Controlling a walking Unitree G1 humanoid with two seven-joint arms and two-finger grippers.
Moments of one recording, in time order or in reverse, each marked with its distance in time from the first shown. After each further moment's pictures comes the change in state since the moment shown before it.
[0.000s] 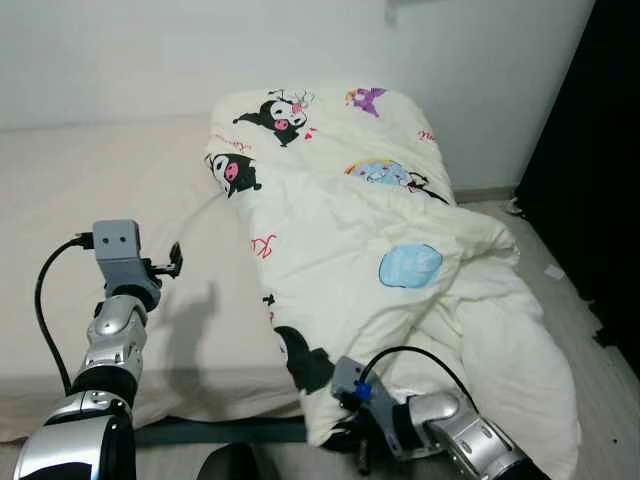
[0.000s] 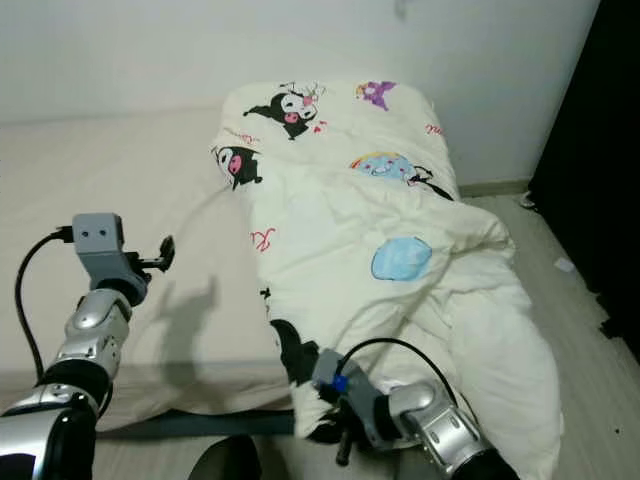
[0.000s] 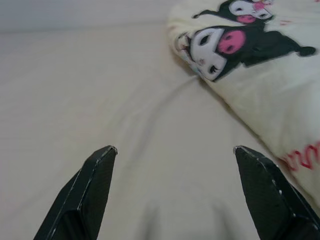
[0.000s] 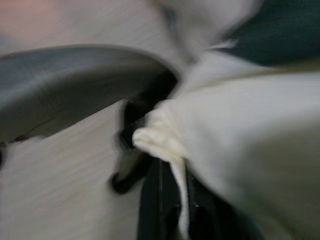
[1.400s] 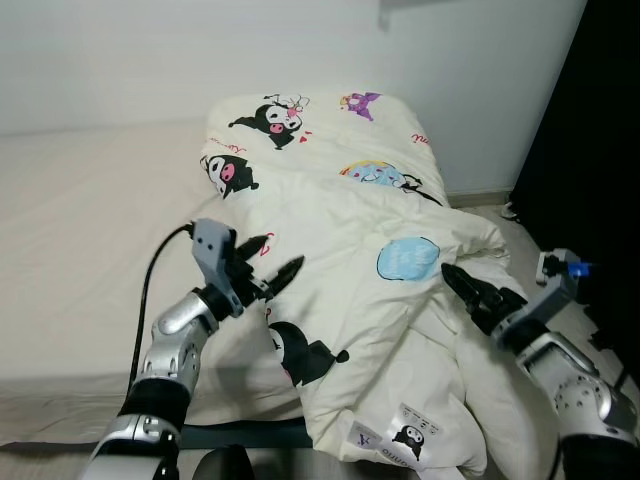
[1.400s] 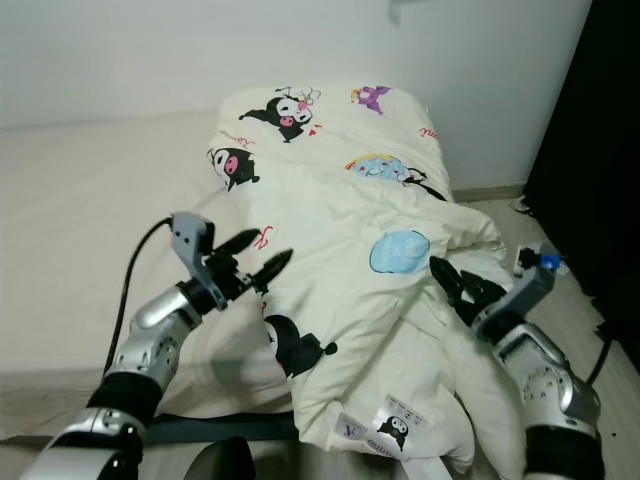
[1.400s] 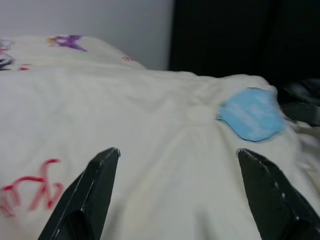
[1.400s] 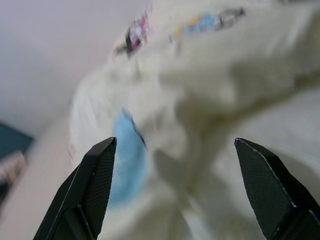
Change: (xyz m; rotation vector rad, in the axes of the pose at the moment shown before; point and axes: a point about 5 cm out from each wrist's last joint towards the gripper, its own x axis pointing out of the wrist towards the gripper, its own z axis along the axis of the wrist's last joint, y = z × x) left arm -0.037 -0.110 0.009 -0.094 -0.126 -0.897; right arm -0.139 -0.095 0.041 0.739 -0.928 -0.645
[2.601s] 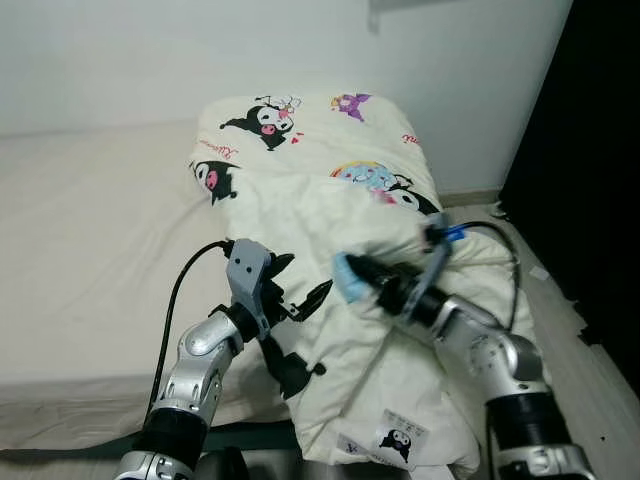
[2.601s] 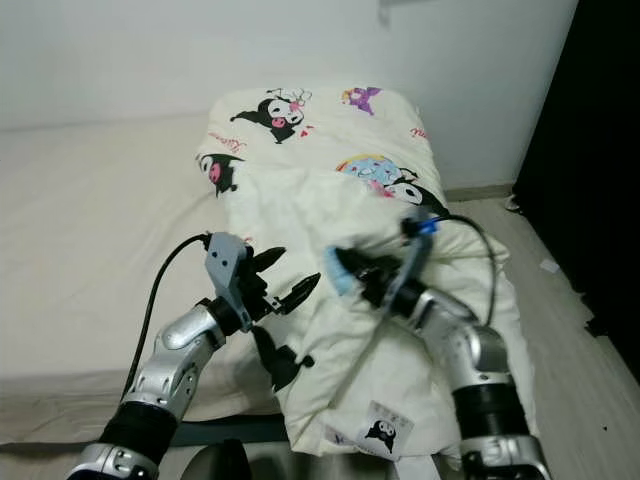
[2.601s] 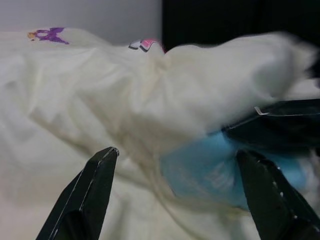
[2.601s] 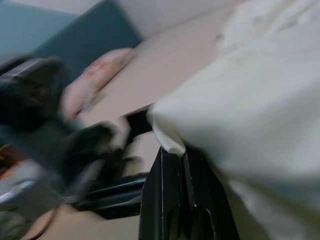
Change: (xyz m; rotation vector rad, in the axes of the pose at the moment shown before) left arm 0.008 -0.030 -0.005 0.056 0.036 0.032; right arm 0.031 0.118 -0.070 -0.167 0.357 0.635
